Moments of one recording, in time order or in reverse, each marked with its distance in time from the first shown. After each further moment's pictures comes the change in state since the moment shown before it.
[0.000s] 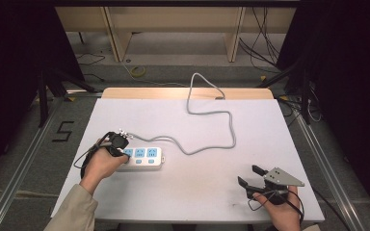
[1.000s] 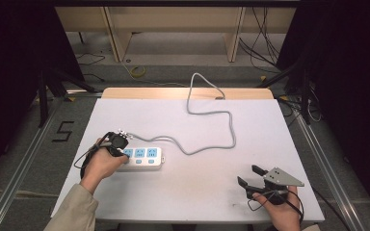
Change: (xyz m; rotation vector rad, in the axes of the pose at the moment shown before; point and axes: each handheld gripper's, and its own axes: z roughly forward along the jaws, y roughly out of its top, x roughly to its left) left arm 0.001 -0.001 0.000 0.002 0.011 -0.029; right arm 0.001 0.000 0.001 -0.003 -0.001 -0.005
